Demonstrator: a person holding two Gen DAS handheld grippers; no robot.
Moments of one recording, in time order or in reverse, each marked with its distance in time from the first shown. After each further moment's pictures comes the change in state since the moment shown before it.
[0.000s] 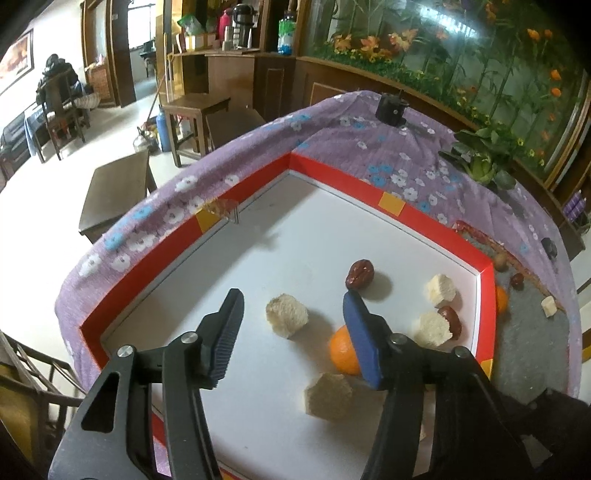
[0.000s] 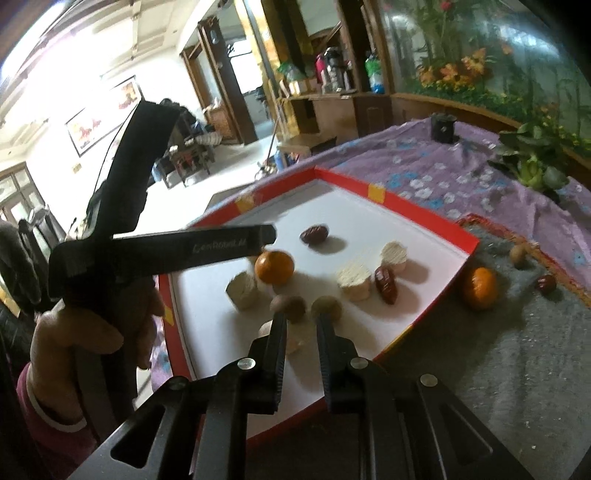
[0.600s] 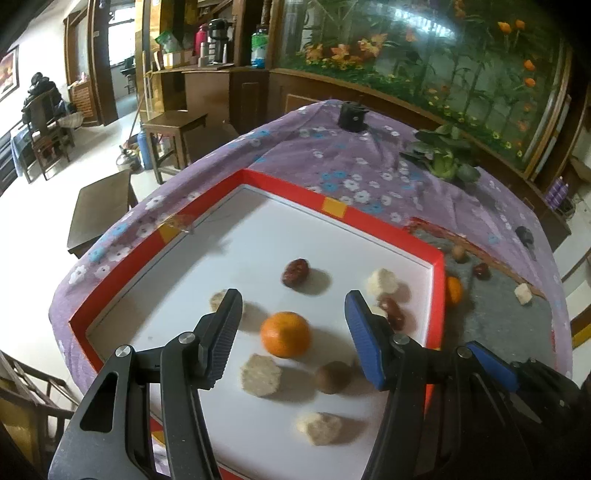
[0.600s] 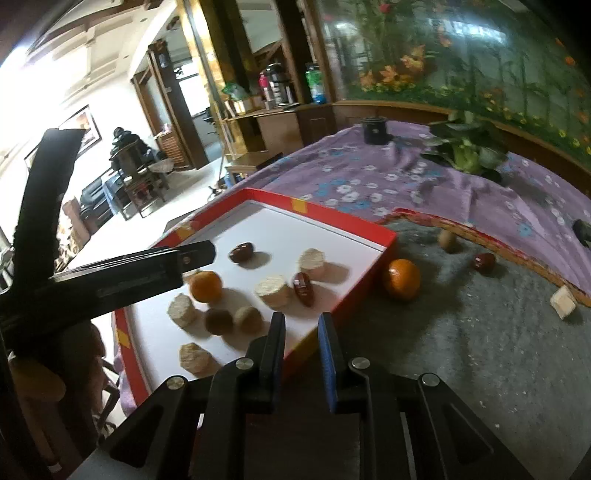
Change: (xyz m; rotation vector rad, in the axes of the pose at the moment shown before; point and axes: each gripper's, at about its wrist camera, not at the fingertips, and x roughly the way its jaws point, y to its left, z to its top) left arm -0.028 -0.039 -0.006 0.062 -0.041 -0.056; right arm -0.020 -0.040 -0.005 0.135 -0.048 -0.158
